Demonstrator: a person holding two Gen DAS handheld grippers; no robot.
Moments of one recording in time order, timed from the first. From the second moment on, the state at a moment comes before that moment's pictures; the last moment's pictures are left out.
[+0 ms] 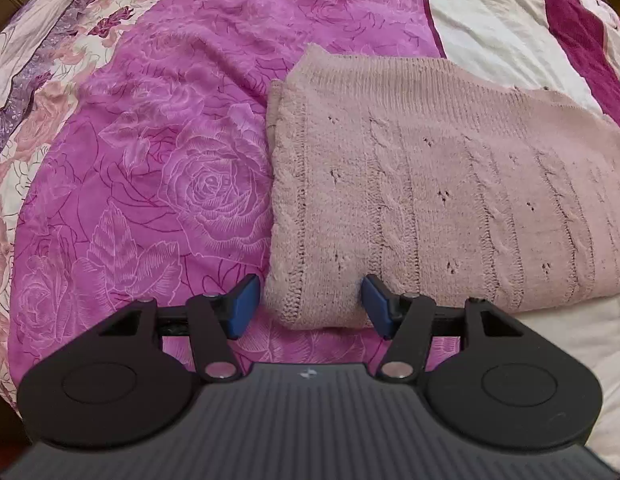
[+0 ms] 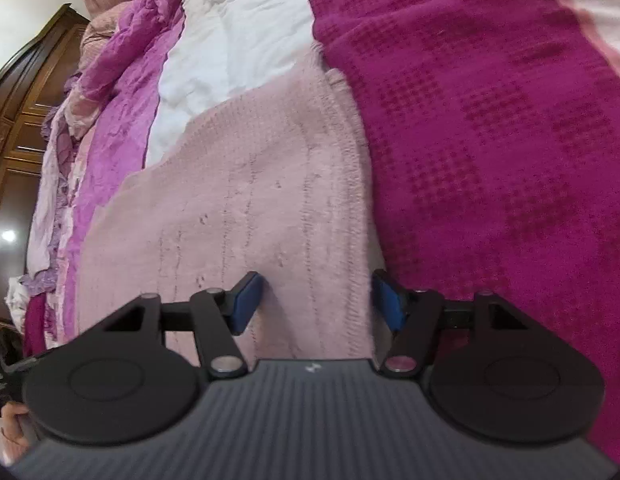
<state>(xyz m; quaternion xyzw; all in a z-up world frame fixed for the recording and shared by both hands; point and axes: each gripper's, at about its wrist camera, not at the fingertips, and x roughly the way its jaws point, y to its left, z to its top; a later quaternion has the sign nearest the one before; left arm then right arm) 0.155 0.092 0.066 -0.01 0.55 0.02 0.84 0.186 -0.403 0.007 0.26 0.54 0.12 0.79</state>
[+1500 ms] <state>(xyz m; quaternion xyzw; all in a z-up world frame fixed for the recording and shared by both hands) 0.142 0.092 0.066 0.01 0.55 0.02 0.83 0.181 -0.402 0.007 0.28 0.50 0.14 0.80</state>
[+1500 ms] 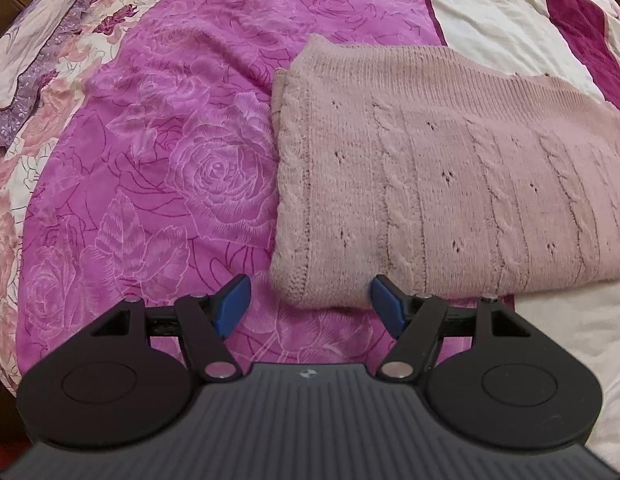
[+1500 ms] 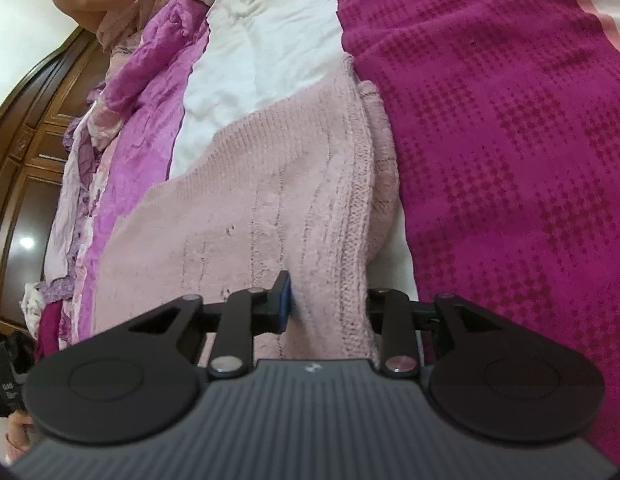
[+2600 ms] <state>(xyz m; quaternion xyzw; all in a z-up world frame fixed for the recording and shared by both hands) 0.097 0.134 0.082 0.00 0.51 0.04 0.86 0.198 -0.223 0.125 0.13 0.46 0.26 0.84</state>
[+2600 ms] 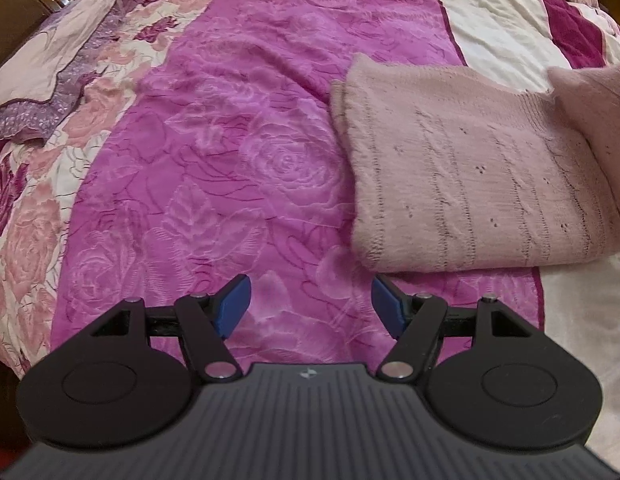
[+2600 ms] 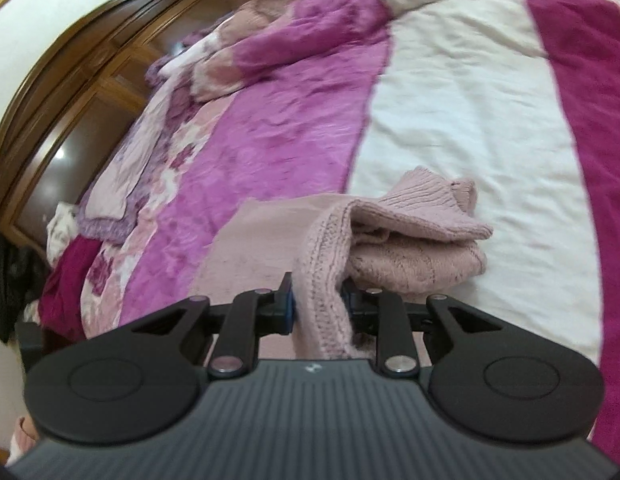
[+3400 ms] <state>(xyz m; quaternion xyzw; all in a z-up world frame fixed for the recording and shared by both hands) 0.078 0.190 0.065 -0.05 0.51 0.06 0.86 0.205 -0.052 0.062 0.07 0.54 0.31 0.78</state>
